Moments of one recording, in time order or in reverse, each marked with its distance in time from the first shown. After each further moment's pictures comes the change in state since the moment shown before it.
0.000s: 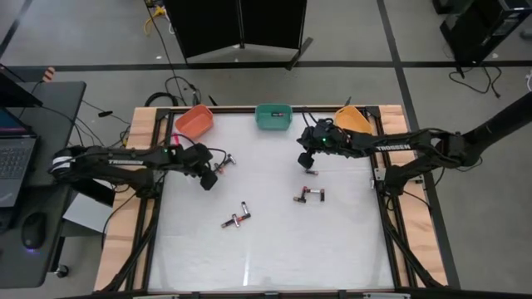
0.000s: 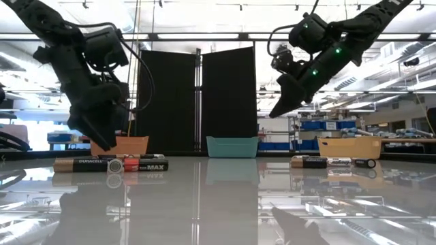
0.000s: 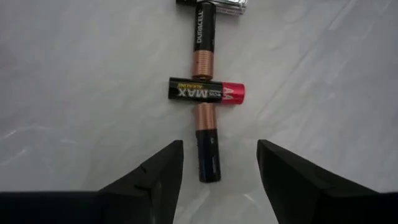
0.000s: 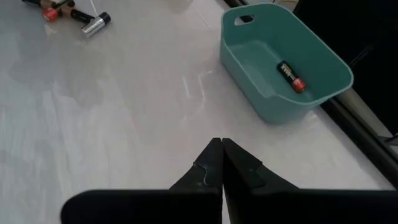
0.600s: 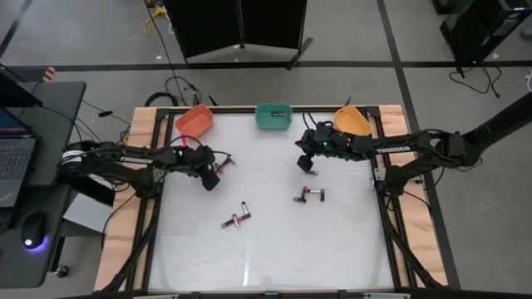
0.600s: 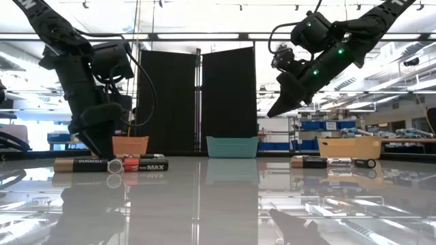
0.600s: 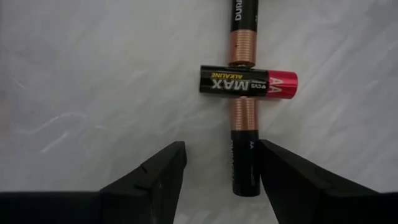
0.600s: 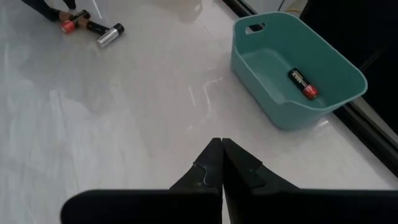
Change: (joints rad) left arm -0.001 0.157 0.004 0.035 -0.084 0.027; right arm 0.032 0.000 -0.029 0.068 0.007 0.022
